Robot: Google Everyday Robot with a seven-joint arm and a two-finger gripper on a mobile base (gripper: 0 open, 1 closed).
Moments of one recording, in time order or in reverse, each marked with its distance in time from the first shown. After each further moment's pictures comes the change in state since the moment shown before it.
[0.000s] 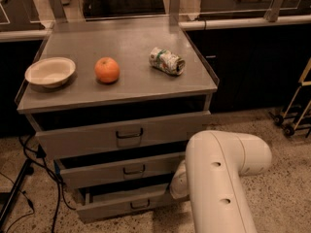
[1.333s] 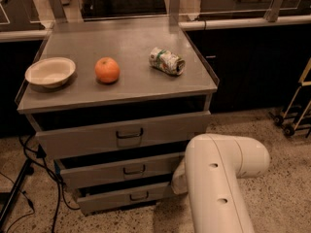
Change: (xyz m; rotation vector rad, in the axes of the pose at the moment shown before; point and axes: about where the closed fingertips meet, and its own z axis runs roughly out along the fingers) arm -0.025 -0.016 0.011 0.014 -0.026 0.112
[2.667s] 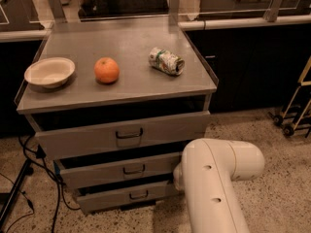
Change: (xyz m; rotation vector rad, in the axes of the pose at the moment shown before) arm -0.023 -0.023 0.020 0.037 -0.005 0.150
